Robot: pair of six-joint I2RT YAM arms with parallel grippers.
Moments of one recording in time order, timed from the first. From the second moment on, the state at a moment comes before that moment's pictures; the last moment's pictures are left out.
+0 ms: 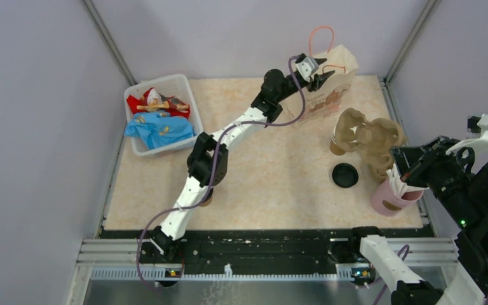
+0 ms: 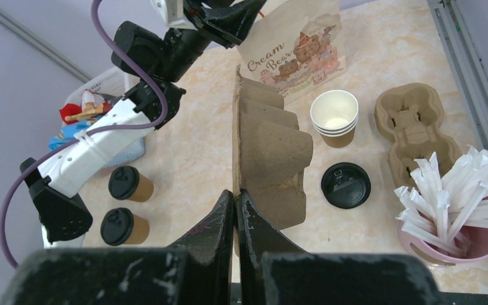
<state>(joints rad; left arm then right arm) -0.71 2.50 2.34 0.62 0.42 0.13 0.04 0.80 1.94 -1.37 -0.10 0.36</state>
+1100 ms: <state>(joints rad) -0.71 1.64 1.42 0.42 0.52 0.12 0.04 0.92 2.17 -1.38 -0.19 0.29</state>
